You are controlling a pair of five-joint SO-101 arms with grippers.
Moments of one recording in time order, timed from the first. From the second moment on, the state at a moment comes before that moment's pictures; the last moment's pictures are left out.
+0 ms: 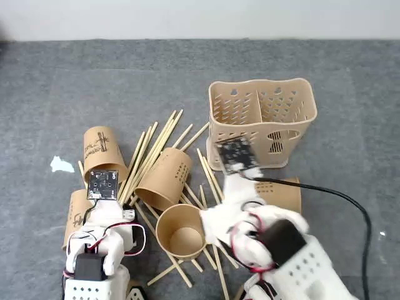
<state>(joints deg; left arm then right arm) -1.4 -103.3 96.9 72.0 11.0 -43.2 -59.4 44.3 84.1 -22.9</state>
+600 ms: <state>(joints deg) -1.4 -103.3 96.9 72.0 11.0 -47.5 -41.9 44.3 80.8 -25.1</state>
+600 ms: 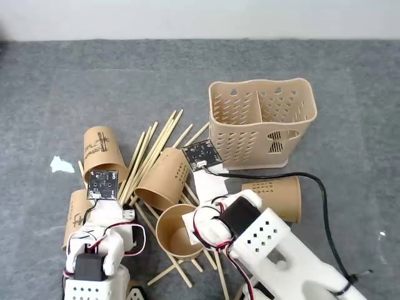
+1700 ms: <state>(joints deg) -1.4 -103.3 96.9 72.0 11.0 -8.6 -51.1 1.1 82.2 -2.7</state>
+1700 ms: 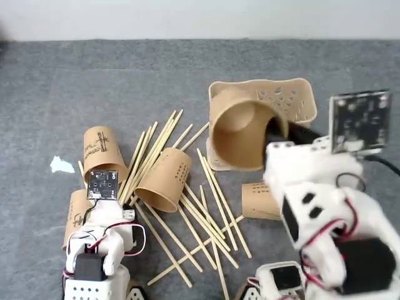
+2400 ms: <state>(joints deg) -1.4 -103.3 96.9 72.0 11.0 7.9 -24.5 1.1 77.0 -2.2</state>
